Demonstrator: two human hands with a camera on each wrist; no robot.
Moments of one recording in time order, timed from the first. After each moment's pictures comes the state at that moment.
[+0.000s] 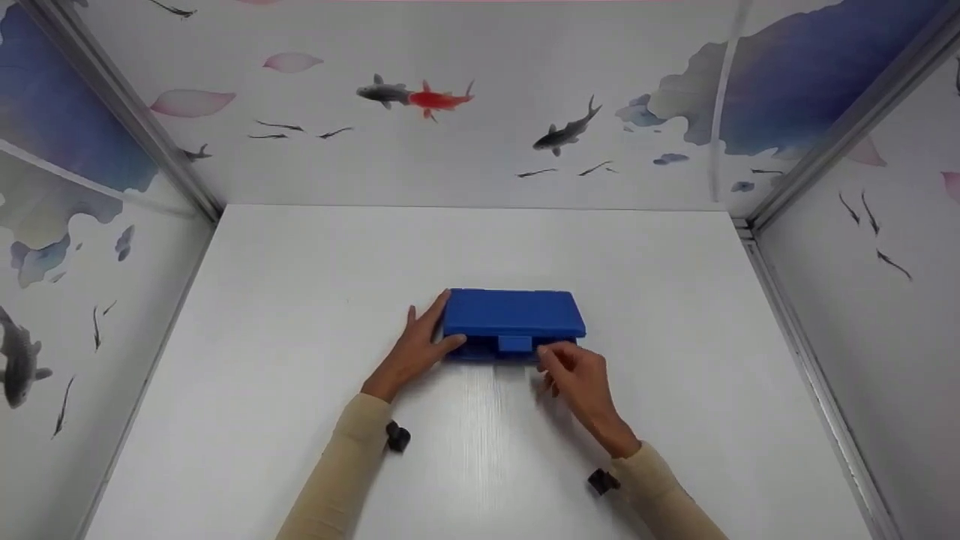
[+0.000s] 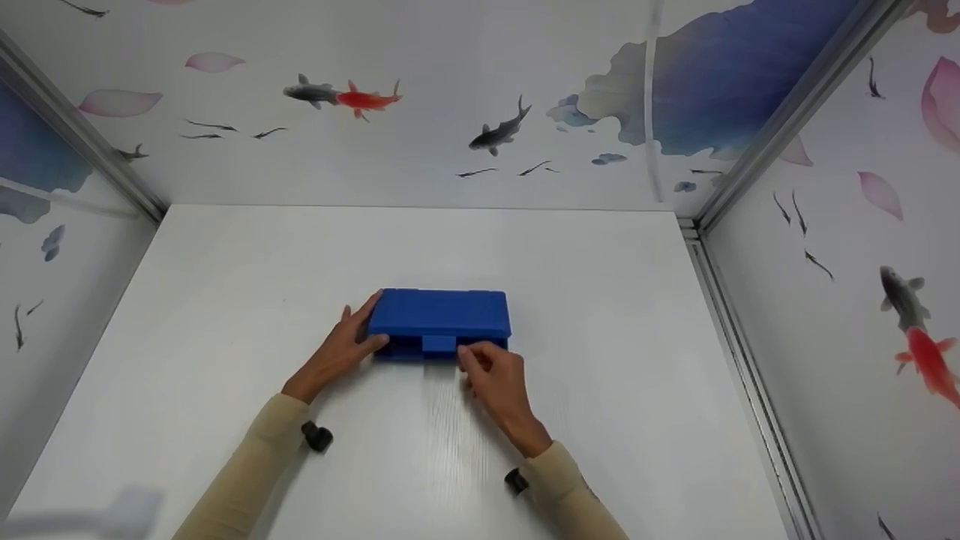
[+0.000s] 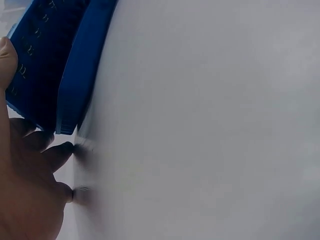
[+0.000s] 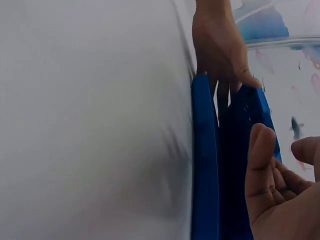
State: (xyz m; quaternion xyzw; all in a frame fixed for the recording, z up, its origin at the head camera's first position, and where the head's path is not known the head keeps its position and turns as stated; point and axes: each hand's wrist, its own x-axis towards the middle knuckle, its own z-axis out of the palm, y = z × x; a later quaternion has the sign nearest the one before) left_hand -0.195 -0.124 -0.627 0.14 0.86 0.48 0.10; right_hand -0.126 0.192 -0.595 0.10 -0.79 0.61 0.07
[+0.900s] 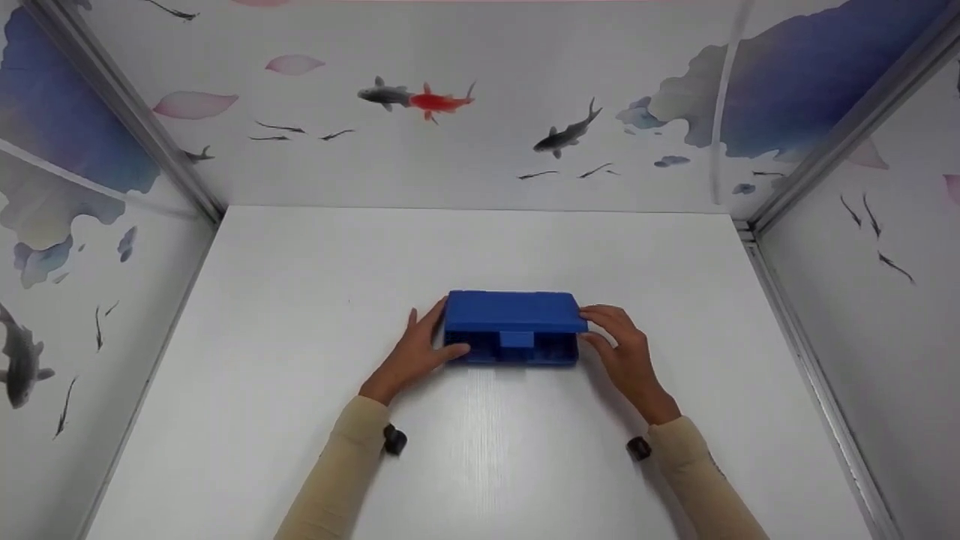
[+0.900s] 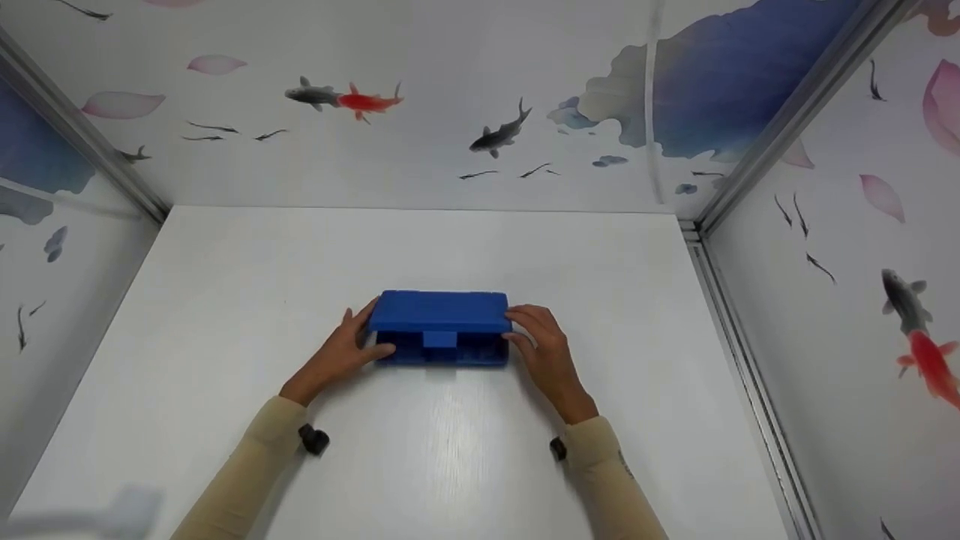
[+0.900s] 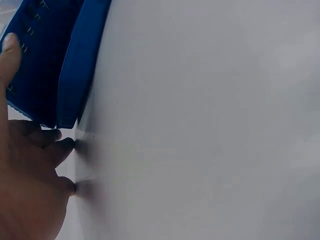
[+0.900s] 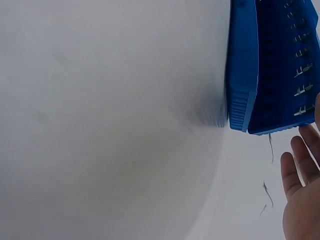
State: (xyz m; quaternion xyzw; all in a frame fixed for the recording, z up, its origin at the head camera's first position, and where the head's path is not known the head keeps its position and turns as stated) left_hand -0.192 -0.123 -0.628 0.12 0.87 0.47 0.11; right_hand -0.185 0.273 -0.611 0.28 -0.82 0.46 0.22
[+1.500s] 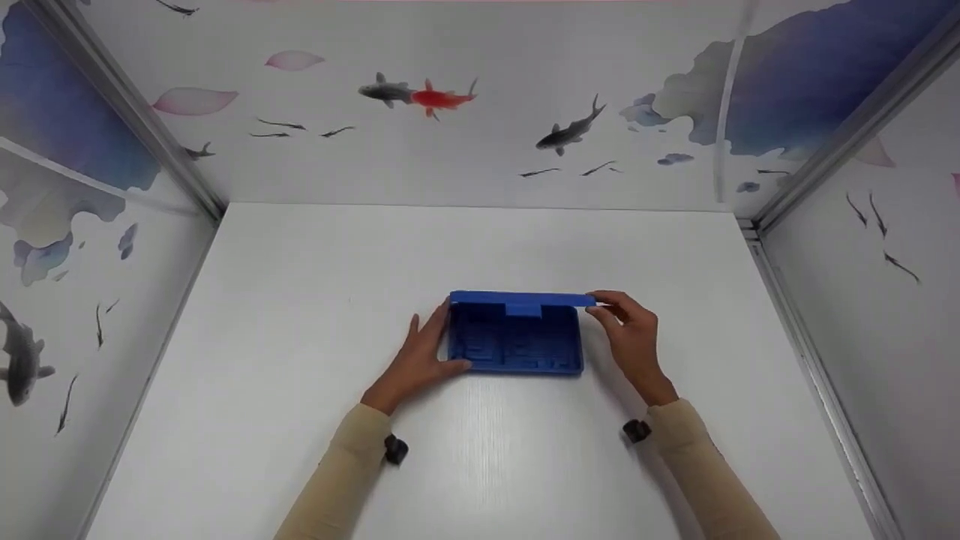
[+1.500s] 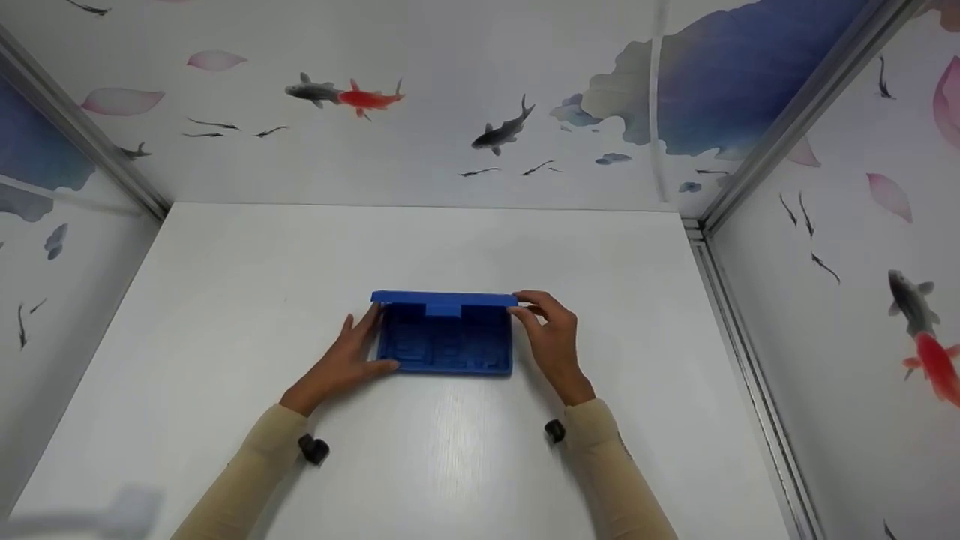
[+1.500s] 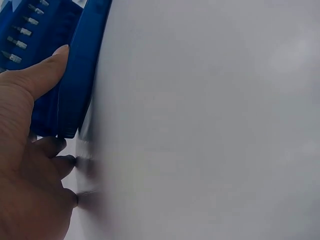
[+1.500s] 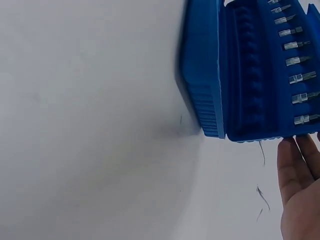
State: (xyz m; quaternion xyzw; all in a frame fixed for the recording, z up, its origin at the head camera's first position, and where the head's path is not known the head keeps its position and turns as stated) left_hand -0.180 -0.120 -0.633 0.19 0.89 0.41 0.07; right_hand -0.188 0.249 -0.563 0.17 -0.78 0.56 0.22
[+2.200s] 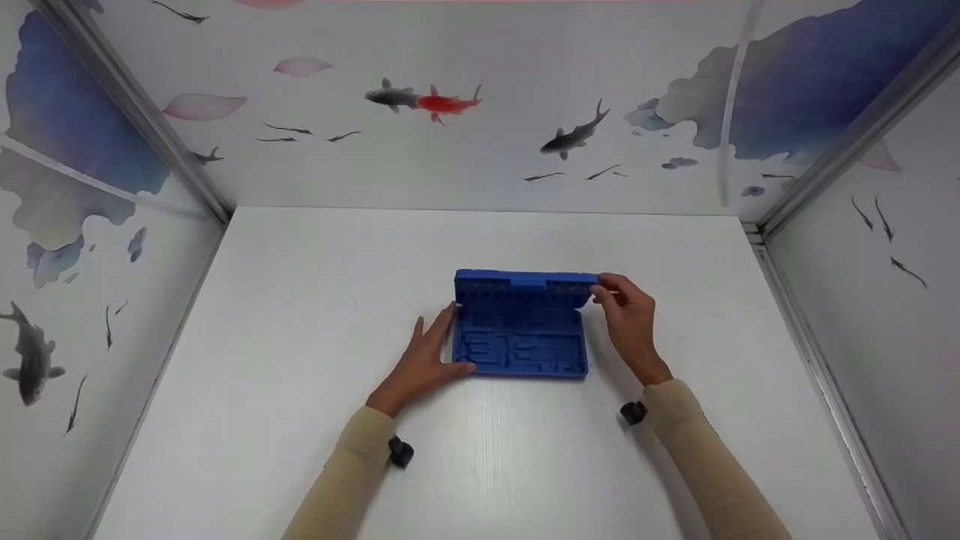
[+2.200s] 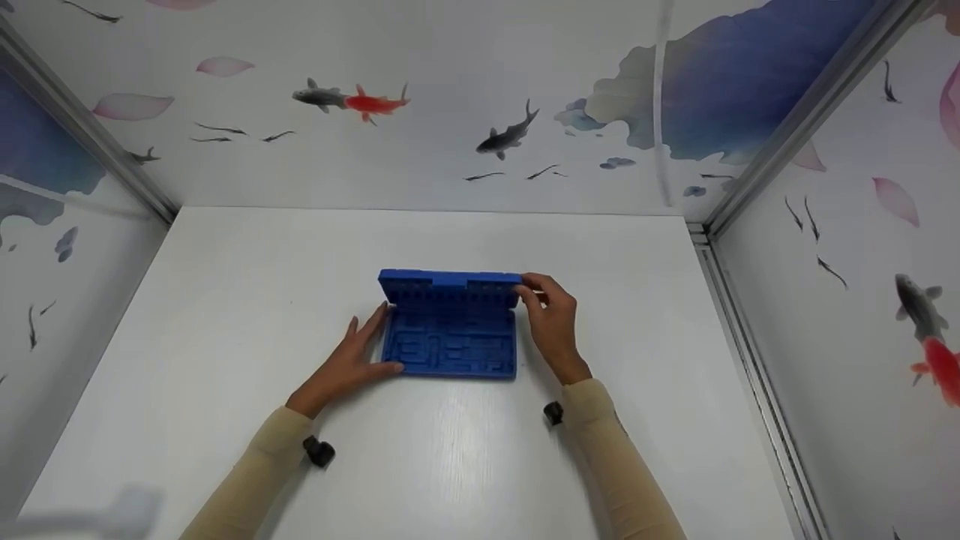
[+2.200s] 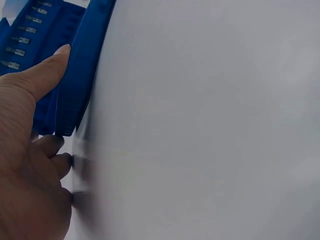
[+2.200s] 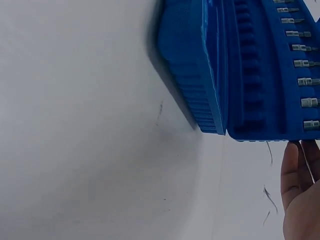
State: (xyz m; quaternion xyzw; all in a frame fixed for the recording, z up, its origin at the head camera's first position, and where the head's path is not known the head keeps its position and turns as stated) left_hand -0.176 -0.118 -0.634 0.11 0.88 0.45 0.11; right_hand -0.219 0.243 -0.561 0.15 -0.78 0.56 0.24
